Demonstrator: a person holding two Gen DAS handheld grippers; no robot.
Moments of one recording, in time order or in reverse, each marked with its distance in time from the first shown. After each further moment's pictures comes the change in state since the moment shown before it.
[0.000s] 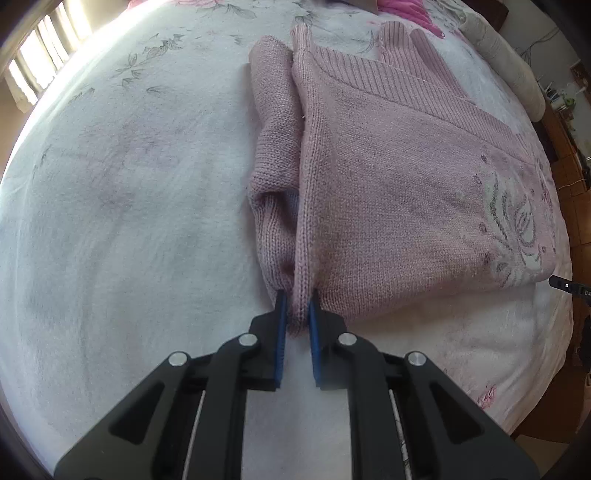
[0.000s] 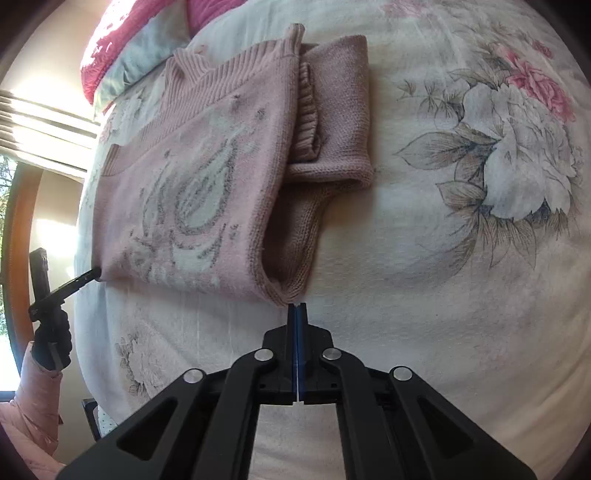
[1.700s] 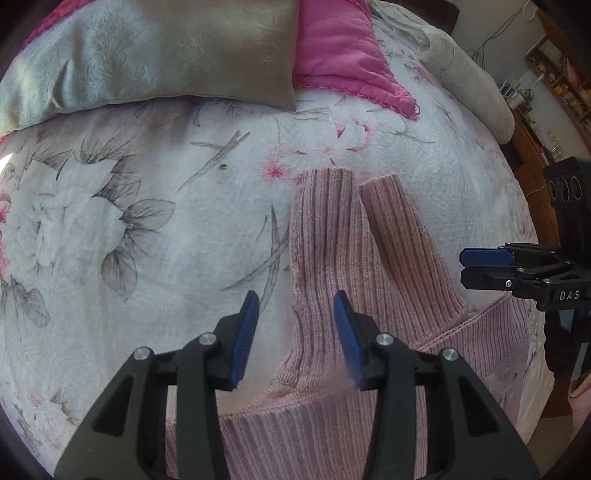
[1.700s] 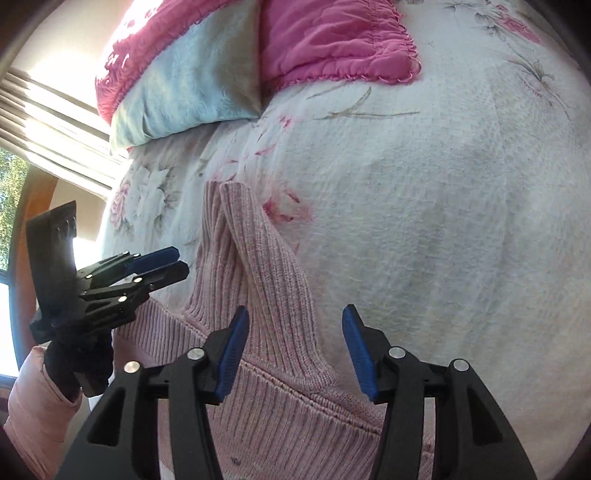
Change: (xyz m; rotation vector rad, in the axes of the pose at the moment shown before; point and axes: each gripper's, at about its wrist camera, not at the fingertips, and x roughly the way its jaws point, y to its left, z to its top) left arm 0.079 -0.114 0.305 0.193 -0.127 -0.138; right arm 0.091 0.147 0.322 -0.243 -0.037 0.094
